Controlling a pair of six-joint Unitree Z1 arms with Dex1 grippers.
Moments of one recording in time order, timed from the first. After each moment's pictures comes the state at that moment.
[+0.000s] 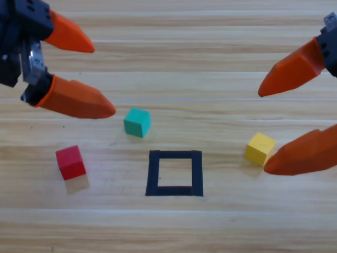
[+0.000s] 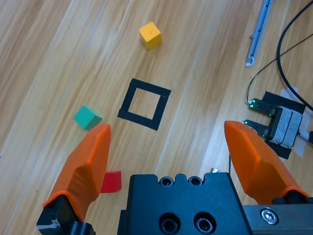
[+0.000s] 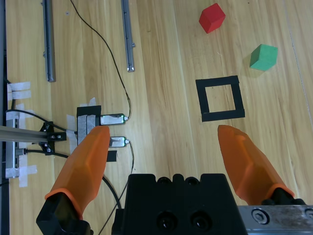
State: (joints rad) arm 0 -0.89 1.31 -1.31 0.75 -0.10 0.24; arm 1 1.03 1.48 -1.44 0.86 0.31 -0.33
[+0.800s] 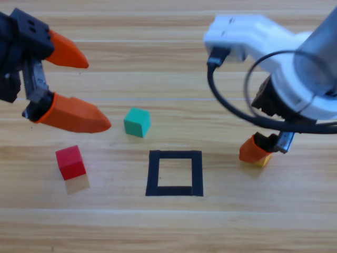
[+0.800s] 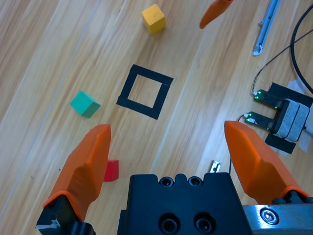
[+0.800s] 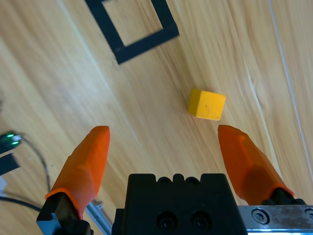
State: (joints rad) arm 0 -0.91 1.31 -1.27 0.75 -0.06 0.20; arm 1 0.99 1.80 -1.44 0.86 -0.11 -0.18
